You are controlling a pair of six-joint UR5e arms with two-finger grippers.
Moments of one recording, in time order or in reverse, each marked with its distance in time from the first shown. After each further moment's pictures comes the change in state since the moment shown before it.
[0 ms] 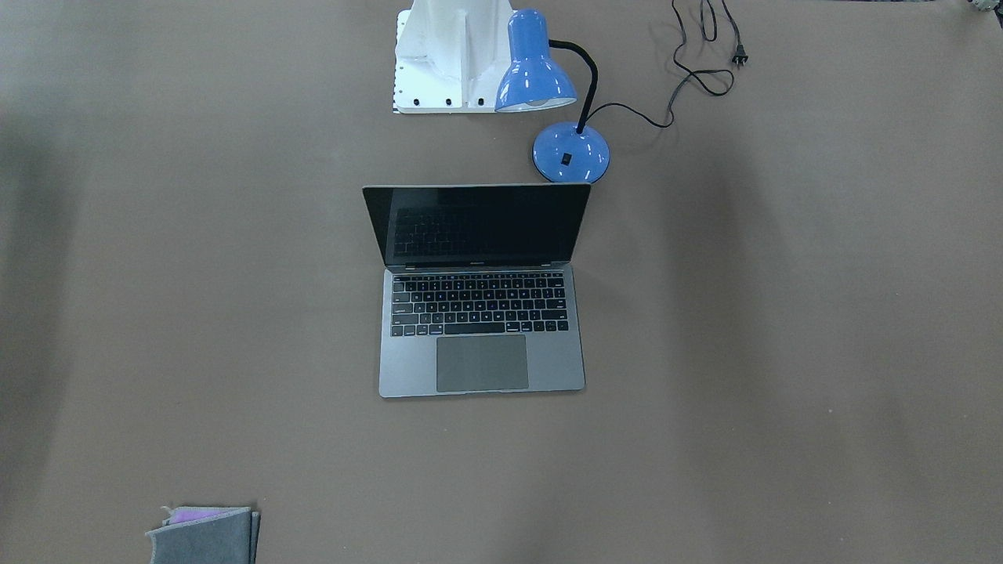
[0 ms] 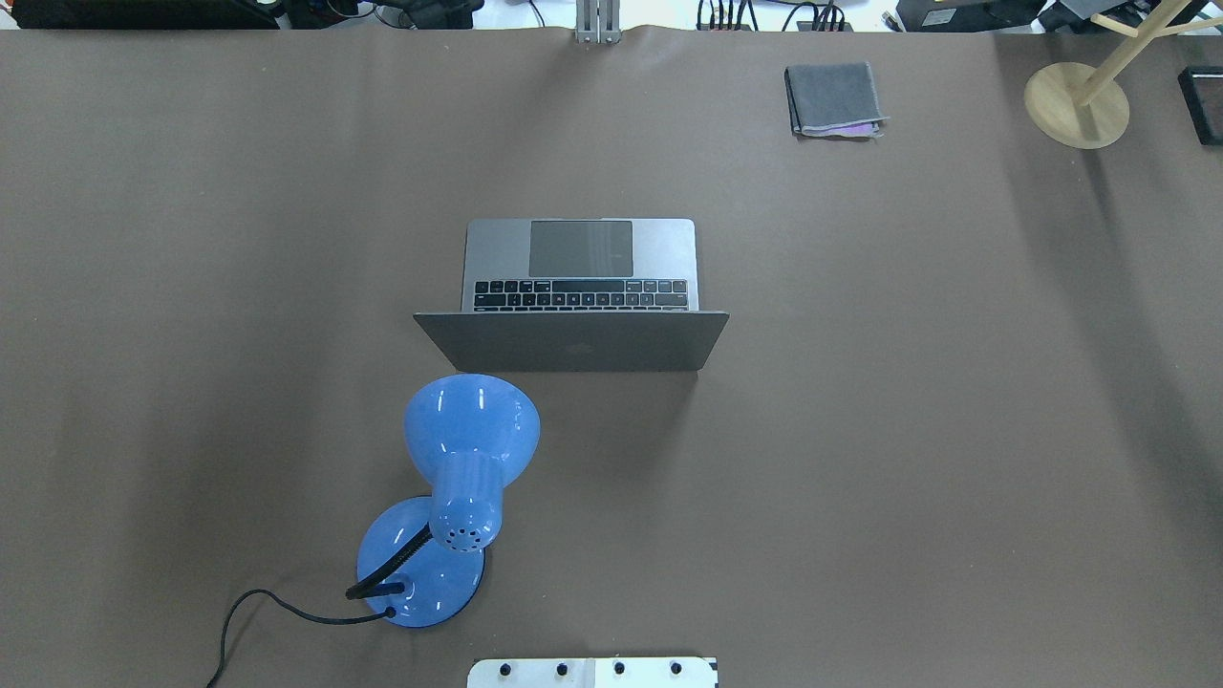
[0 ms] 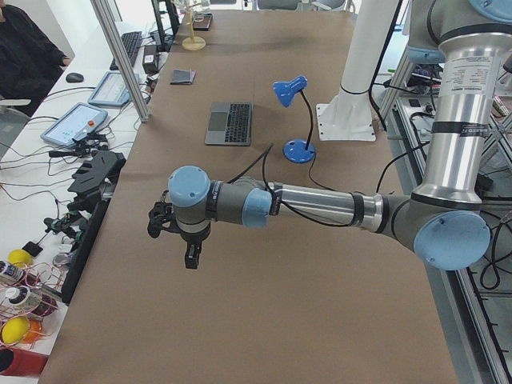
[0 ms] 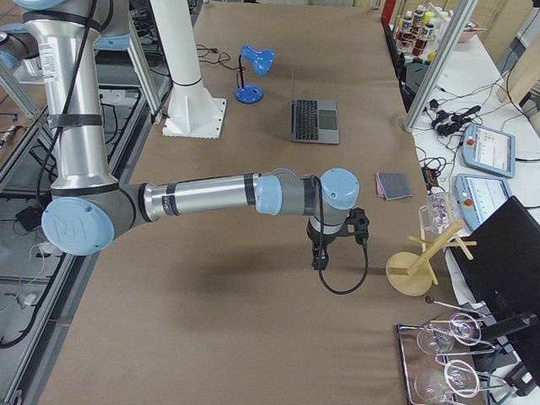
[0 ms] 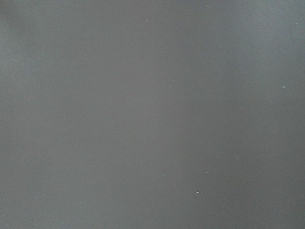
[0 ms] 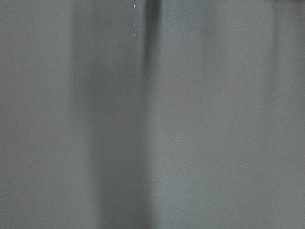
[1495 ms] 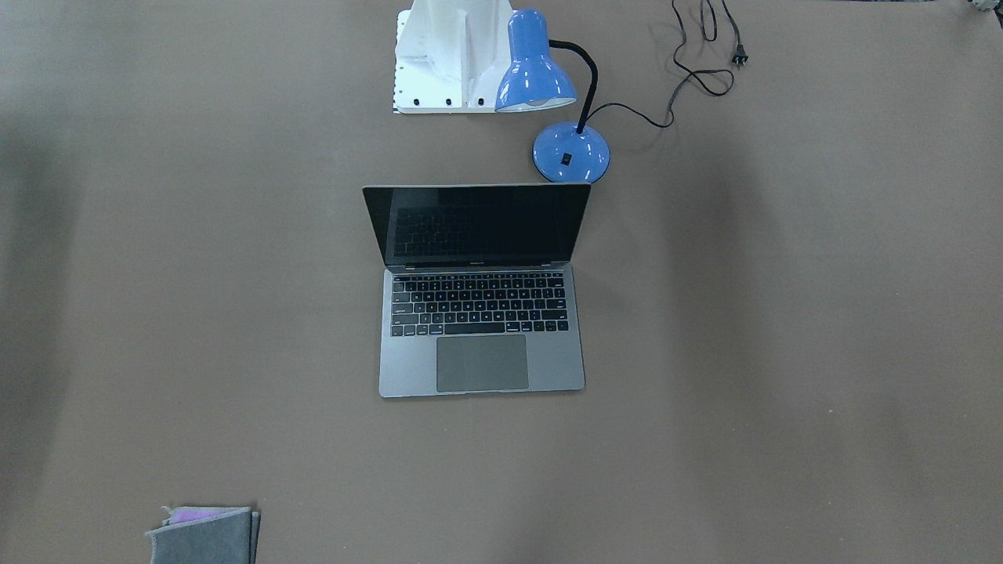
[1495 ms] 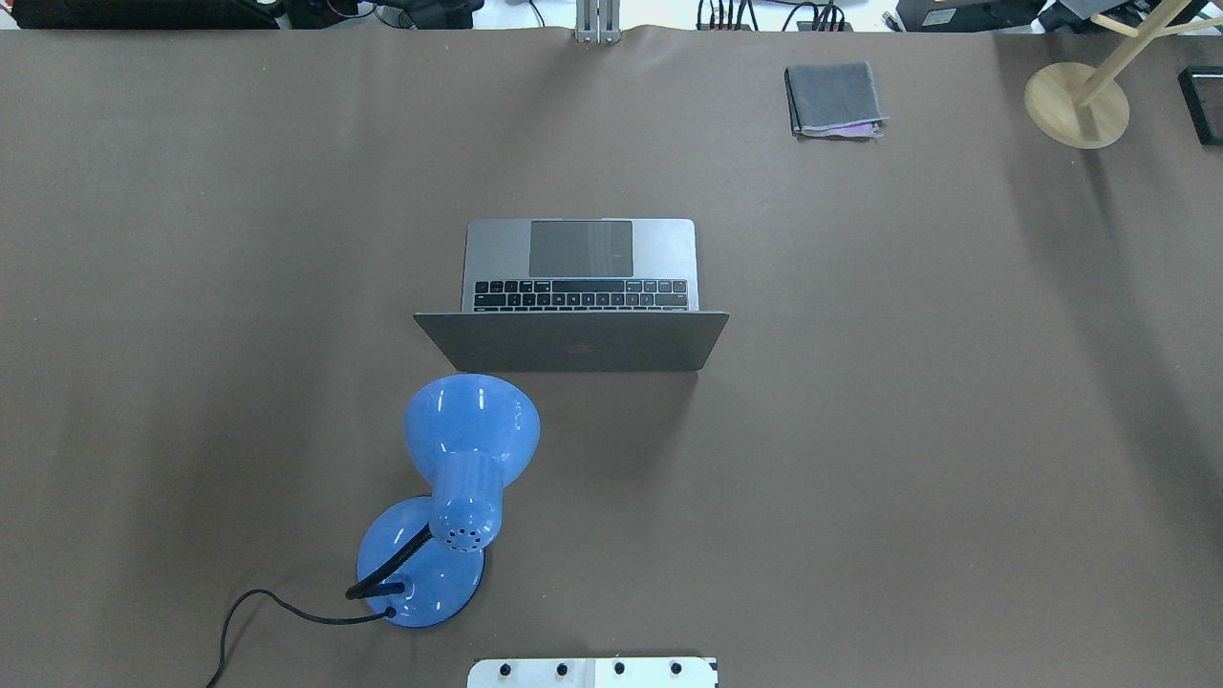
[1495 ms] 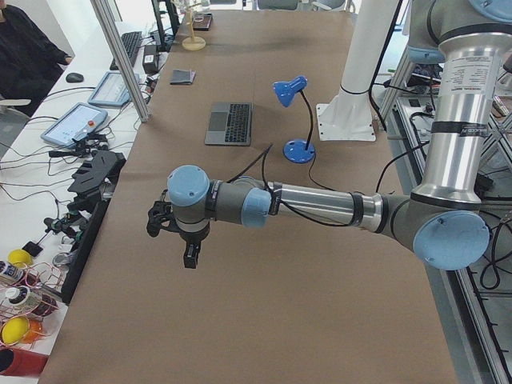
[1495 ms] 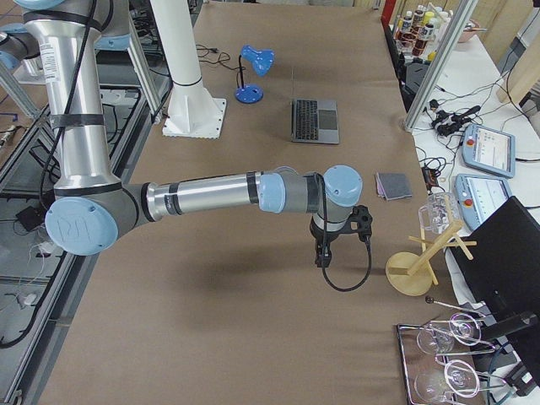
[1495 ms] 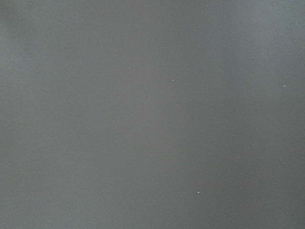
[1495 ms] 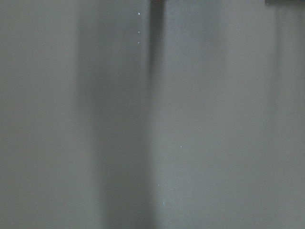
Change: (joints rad) left arm 0.000 -0.005 -0.003 -0.003 0.001 0.007; right arm 0.000 0.021 -0.001 0.001 0.003 0.018
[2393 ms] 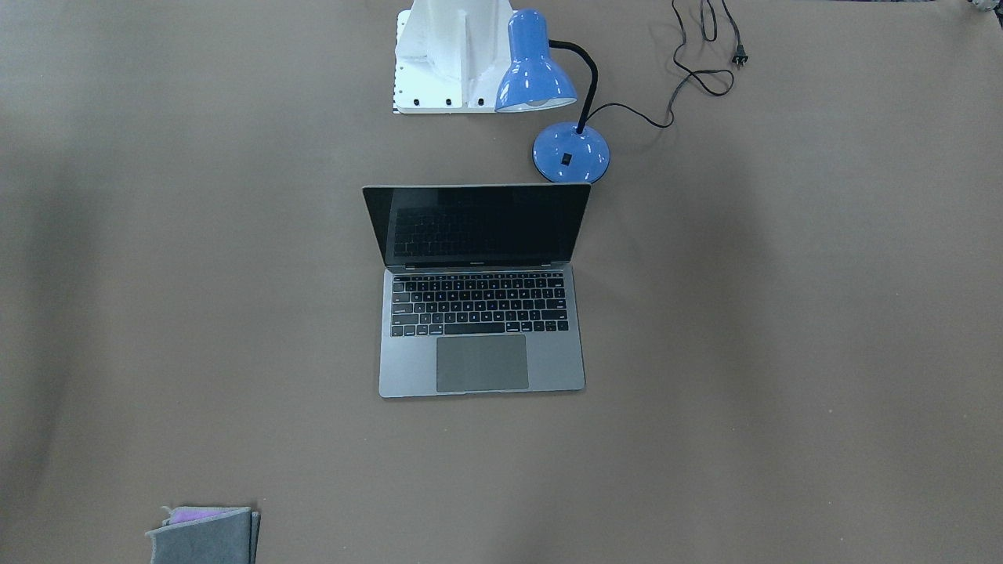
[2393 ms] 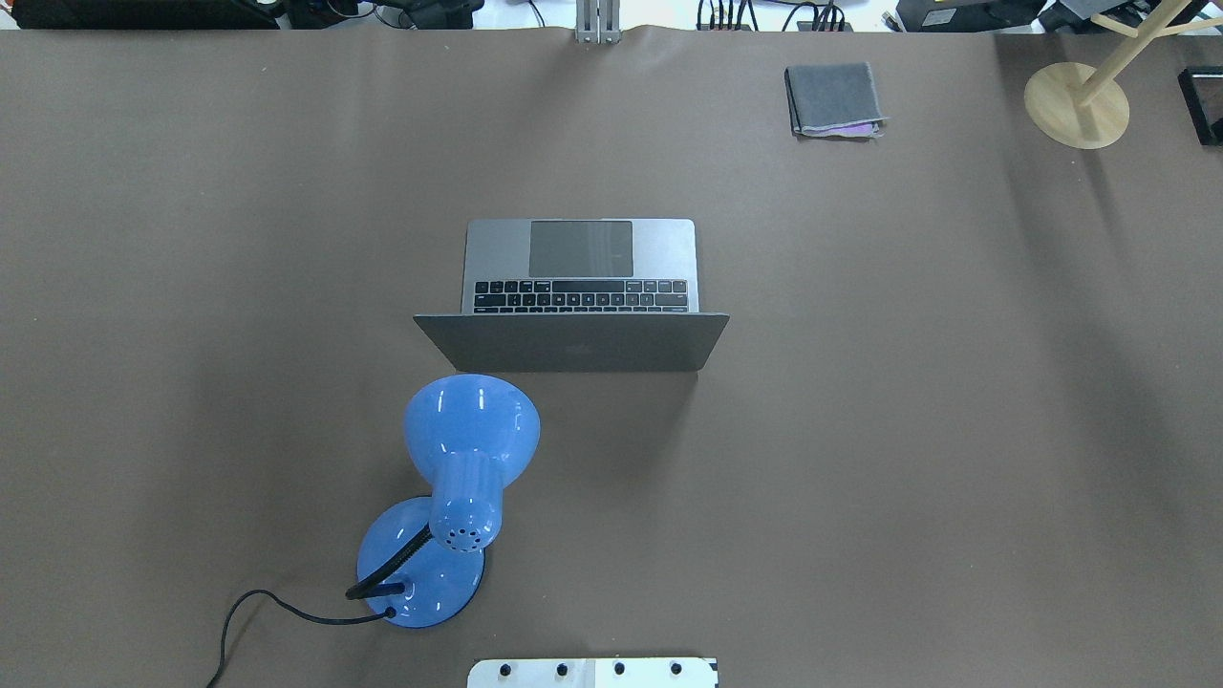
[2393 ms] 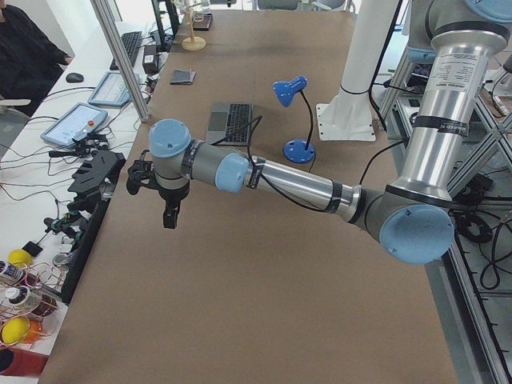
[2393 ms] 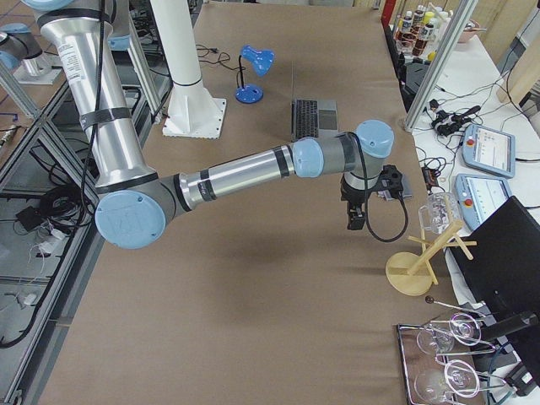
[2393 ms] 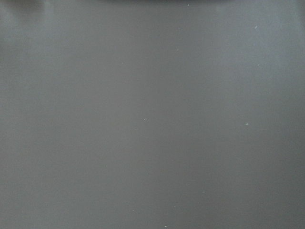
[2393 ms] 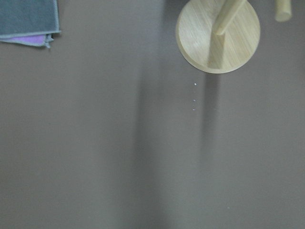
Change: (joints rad) left arm 0.072 -0.157 -0.042 0.001 -0.003 -0.242; right arm -0.092 0.210 -0.027 0.001 -0.023 0.143
